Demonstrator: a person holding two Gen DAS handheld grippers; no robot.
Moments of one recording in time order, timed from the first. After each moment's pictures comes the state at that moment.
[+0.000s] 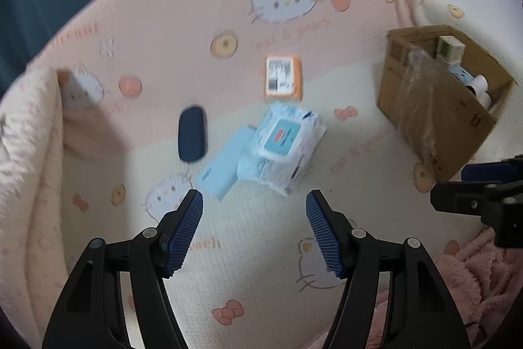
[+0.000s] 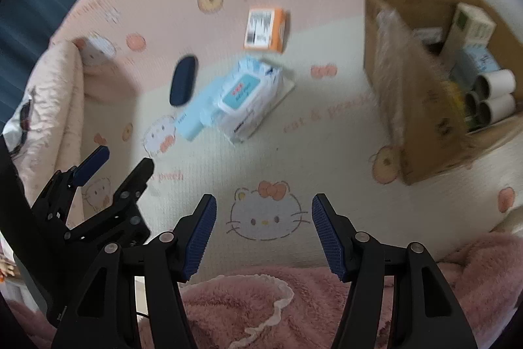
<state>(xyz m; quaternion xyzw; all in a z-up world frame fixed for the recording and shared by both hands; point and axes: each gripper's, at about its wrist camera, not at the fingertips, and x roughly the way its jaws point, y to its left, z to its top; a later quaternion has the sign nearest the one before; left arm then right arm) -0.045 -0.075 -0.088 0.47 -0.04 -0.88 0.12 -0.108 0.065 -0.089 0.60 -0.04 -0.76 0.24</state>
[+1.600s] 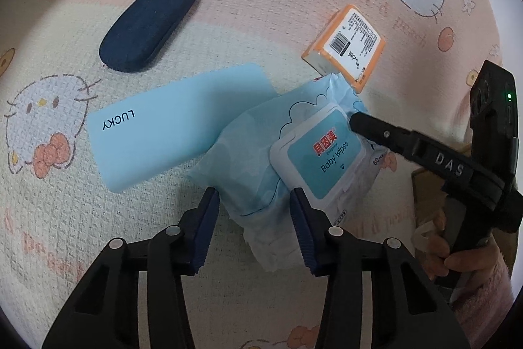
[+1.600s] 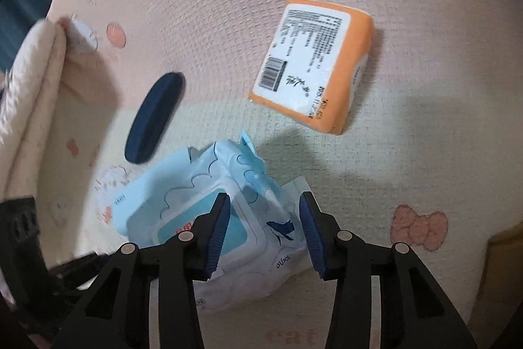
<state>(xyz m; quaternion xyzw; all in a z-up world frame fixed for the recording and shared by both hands) -0.157 -0.208 -0.273 0.45 0.34 -0.80 0.20 -0.313 -0.071 -0.236 0.51 0.03 -0.76 0.40</state>
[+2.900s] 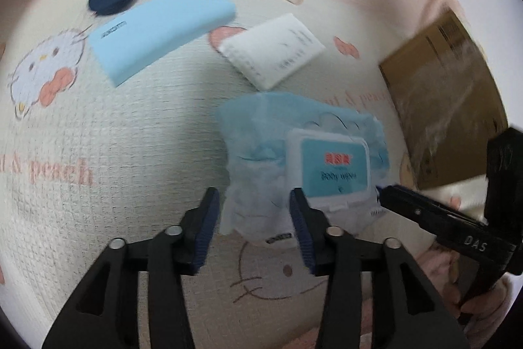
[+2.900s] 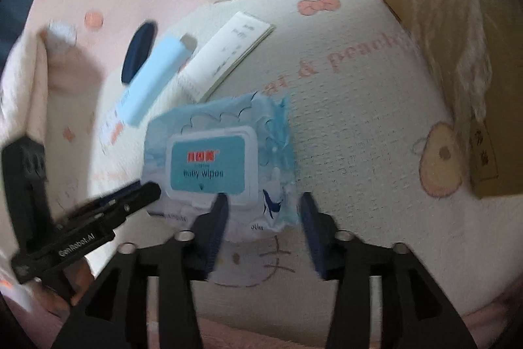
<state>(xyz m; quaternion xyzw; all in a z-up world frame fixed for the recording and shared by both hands) -0.089 -0.145 -0.269 0.53 0.30 -0.78 0.11 -0.154 0.067 -0.241 0.62 -0.11 -0.73 0.27</state>
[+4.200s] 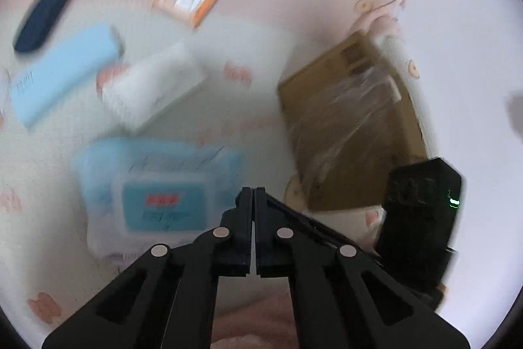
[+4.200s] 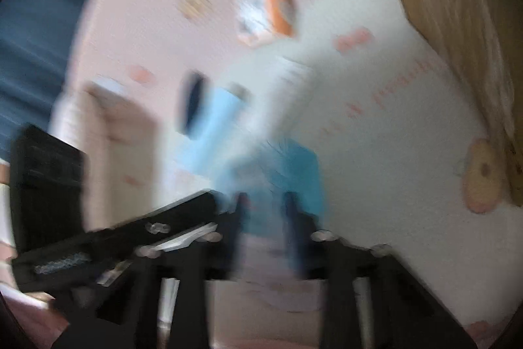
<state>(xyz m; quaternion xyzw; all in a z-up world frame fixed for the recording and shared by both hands) -0.151 -0.095 -0.177 0.47 0.35 -0.81 0.02 -0.166 0.077 -0.180 0.52 -0.22 -0.76 0.33</state>
